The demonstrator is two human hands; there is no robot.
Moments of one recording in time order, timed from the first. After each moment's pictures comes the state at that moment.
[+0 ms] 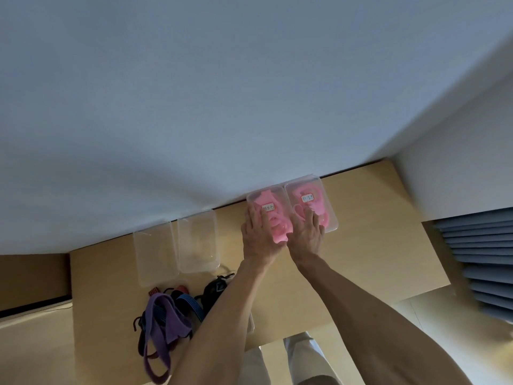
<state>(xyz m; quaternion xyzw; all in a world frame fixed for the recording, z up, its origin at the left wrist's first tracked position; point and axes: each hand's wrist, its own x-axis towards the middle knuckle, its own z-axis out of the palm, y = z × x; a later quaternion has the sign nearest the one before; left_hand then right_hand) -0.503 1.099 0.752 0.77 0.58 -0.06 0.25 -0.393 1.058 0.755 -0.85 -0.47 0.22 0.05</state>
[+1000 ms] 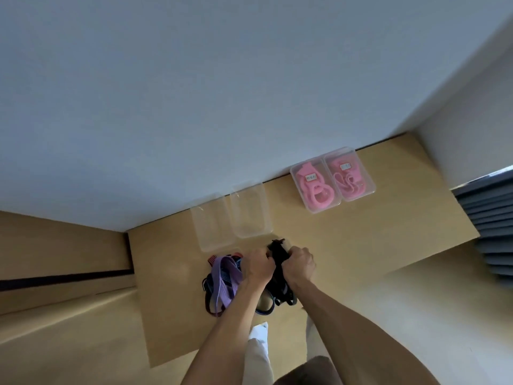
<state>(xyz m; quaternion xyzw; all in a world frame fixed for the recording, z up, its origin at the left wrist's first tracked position) -0.710 1.024 0.766 0.72 0.59 -0.11 0.35 -0.611 0.974 0.771 -0.89 -0.29 0.36 0.03</state>
